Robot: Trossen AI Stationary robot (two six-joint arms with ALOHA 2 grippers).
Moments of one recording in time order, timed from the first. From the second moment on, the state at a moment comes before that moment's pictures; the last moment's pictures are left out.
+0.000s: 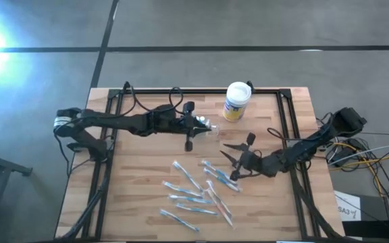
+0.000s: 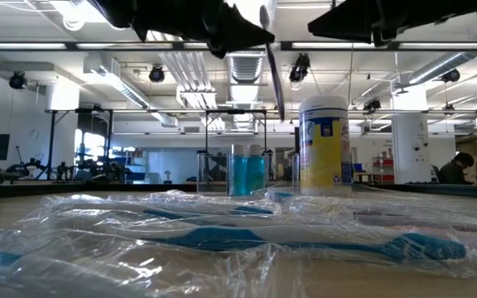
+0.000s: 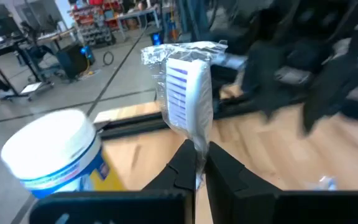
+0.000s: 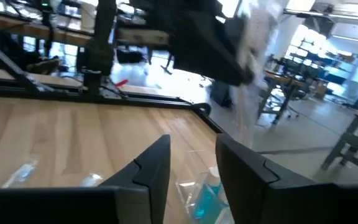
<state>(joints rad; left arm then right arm) 0.12 1.49 1.01 0.36 0.09 0.23 0.47 1.35 0.53 0.76 0.94 -0.19</state>
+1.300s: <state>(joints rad) 0.30 1.88 1.17 0.37 0.09 0.01 0.48 1.35 0.52 0.75 0.94 -0.21</state>
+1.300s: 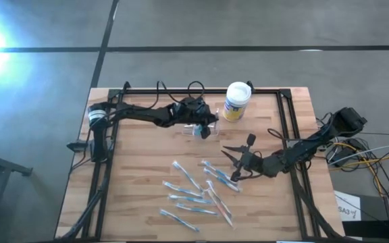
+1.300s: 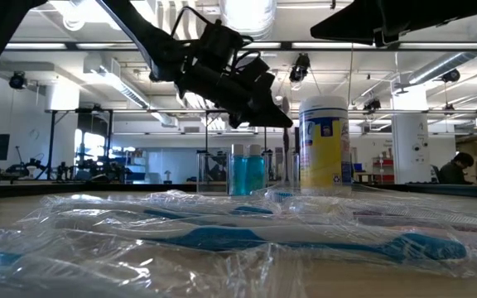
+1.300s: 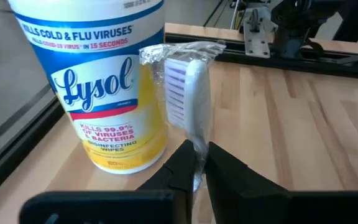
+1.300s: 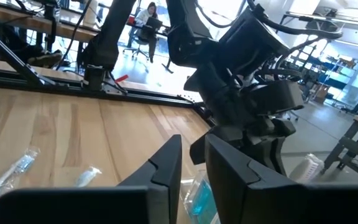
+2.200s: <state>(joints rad) 0.32 1.86 1.23 0.27 0.09 0.07 0.47 1.35 0.52 0.74 0.94 -0.21</state>
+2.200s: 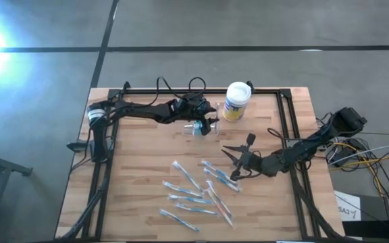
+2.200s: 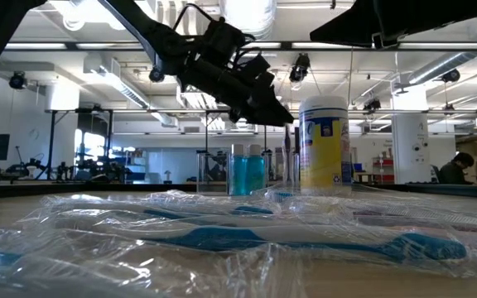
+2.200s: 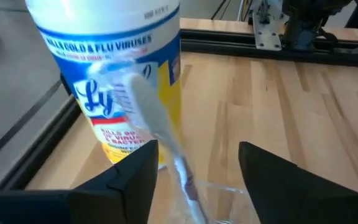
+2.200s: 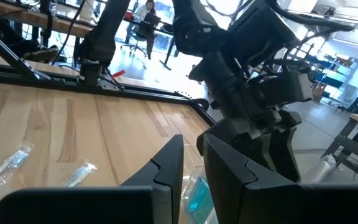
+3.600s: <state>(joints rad) 0.04 0.60 0.52 0.04 0.11 0.05 0.47 1.35 0.50 0.74 0.94 -0.21</state>
